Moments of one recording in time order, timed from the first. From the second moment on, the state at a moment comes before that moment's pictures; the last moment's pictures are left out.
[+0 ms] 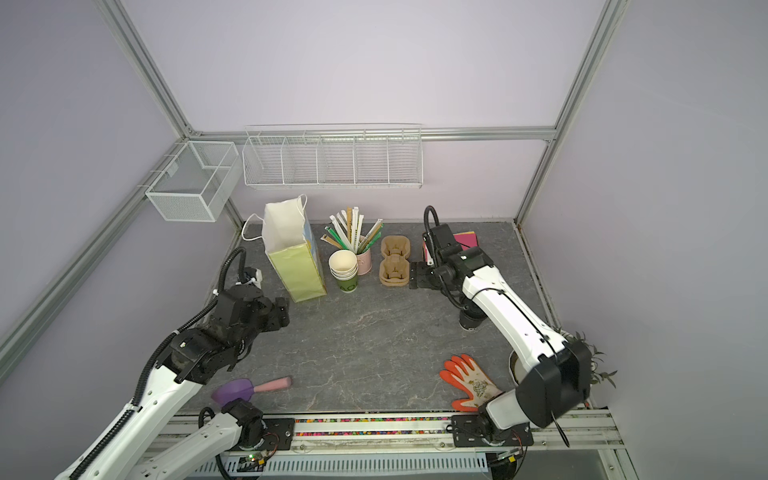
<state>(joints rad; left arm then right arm) -0.55 0.78 0.93 -0.84 -0.40 -0.43 0.50 1.56 1.47 -0.95 0.00 0.45</state>
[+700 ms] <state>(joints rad) -0.55 0.63 0.88 -0.78 -0.51 -0.43 0.52 2.22 2.03 -0.89 0.12 0.44</state>
